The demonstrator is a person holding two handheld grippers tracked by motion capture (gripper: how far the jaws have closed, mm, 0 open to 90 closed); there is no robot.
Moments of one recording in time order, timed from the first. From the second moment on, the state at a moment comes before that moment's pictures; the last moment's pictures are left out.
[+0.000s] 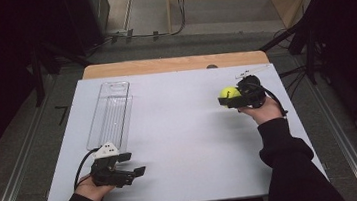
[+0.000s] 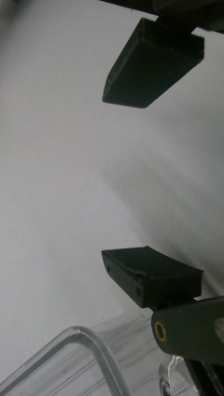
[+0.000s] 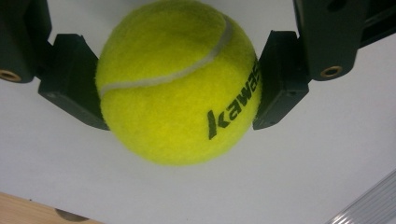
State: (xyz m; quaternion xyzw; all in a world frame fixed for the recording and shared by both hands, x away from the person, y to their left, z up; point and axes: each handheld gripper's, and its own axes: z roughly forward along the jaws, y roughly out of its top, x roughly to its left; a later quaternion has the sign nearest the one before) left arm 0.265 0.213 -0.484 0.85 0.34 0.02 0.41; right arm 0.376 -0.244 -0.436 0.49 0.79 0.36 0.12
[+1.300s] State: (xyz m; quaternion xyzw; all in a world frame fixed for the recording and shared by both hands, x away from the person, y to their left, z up) left arm 0.265 0.213 -0.483 0.85 0.34 0.02 0.40; right arm 0.364 -0.190 -0.438 0.42 0.82 0.37 0.08
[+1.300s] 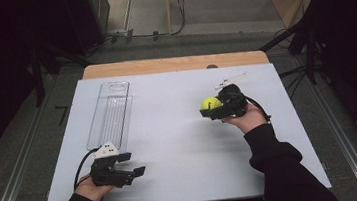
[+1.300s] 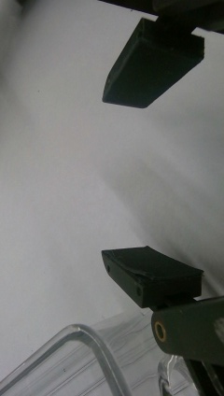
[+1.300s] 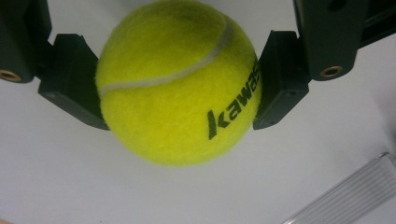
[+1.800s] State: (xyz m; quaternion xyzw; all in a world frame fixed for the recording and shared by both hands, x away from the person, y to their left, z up) left arm 0.265 0.213 -0.483 0.85 0.34 0.02 0.40; right arm 0.358 -0.175 -0.437 0.41 0.83 0.37 0.07
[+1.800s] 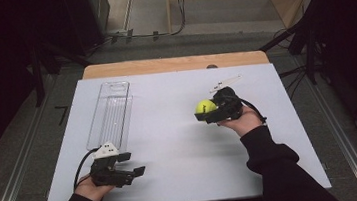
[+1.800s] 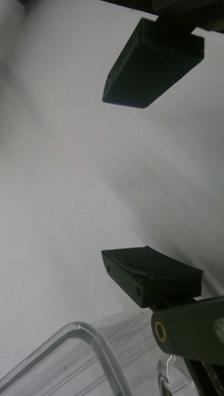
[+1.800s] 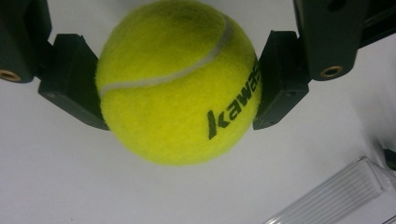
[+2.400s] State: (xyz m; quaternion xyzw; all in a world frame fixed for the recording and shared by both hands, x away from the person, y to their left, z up) left arm 0.265 0.214 -0.483 0.85 0.34 0.02 0.41; right arm 0.350 -0.154 -0.437 0.38 0.84 0.38 0.05
